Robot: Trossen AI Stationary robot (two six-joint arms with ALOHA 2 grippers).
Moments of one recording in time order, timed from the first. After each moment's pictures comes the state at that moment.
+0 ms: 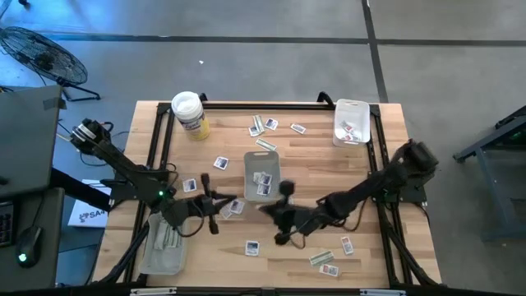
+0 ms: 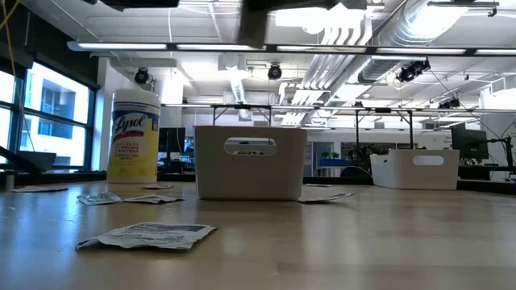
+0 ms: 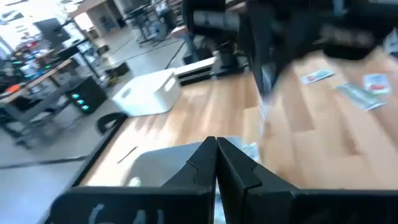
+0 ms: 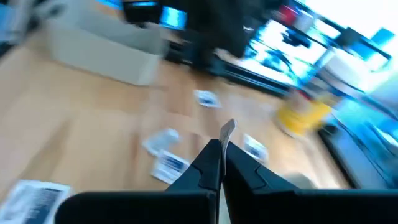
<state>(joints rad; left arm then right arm) -0.67 1.22 0.66 0.26 -0.94 0.10 0.47 1.72 1.12 0.17 0.67 -0.12</state>
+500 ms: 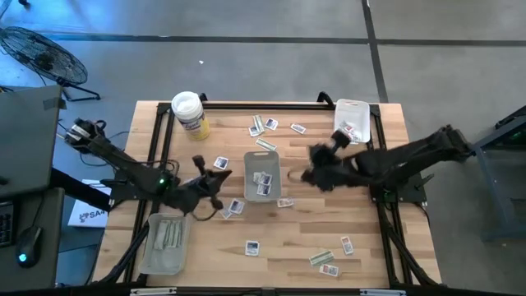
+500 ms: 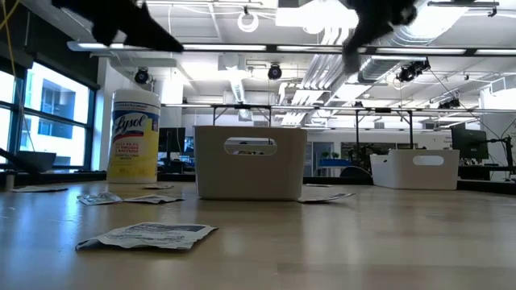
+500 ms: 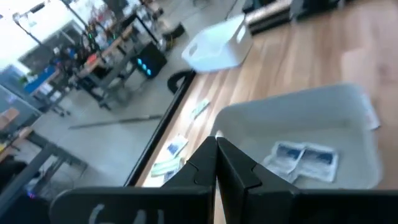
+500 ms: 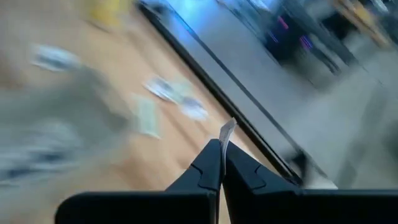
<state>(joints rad) -0.50 1.15 0.66 -0.01 -1.06 0.10 0.24 1.30 1.11 -0.79 0.96 0.46</state>
